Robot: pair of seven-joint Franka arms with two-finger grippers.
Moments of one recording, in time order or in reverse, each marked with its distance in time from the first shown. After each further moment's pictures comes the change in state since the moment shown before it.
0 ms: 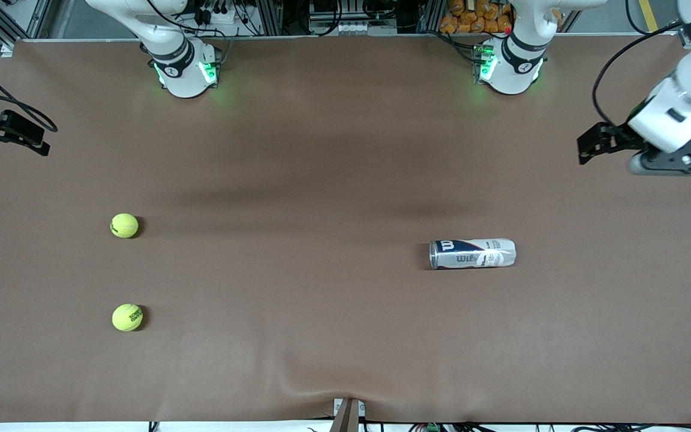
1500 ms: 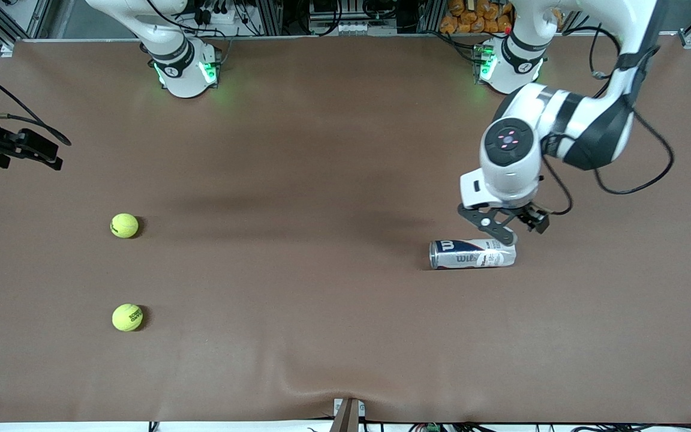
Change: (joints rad) left arm -0.034 0.335 -0.279 -0.110 0.447 0.257 0.226; right arm -0.001 0.002 -0.001 -0.096 0.000 0.104 0.000
